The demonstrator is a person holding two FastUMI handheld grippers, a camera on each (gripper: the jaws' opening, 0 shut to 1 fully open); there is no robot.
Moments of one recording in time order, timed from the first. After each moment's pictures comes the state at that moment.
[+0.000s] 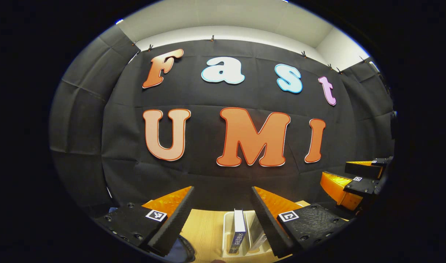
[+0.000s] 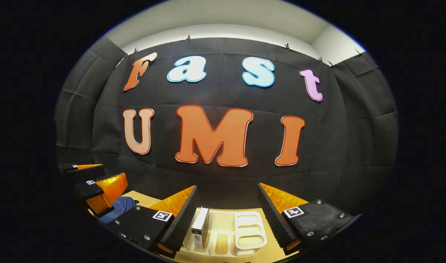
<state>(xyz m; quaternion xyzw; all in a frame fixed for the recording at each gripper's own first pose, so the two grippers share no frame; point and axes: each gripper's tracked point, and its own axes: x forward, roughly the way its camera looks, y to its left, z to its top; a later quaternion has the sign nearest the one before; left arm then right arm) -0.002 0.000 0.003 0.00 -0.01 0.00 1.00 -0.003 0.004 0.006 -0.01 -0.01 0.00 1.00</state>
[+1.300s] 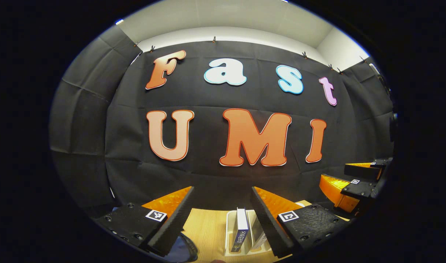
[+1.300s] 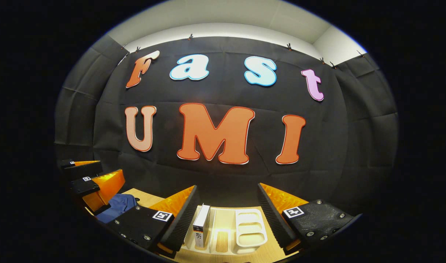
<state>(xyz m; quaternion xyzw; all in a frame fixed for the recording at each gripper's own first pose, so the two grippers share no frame) -0.015 0.008 0.003 0.00 -0.01 0.00 1.00 -0.010 0.010 0.000 -0.01 0.00 0.00 1.00</state>
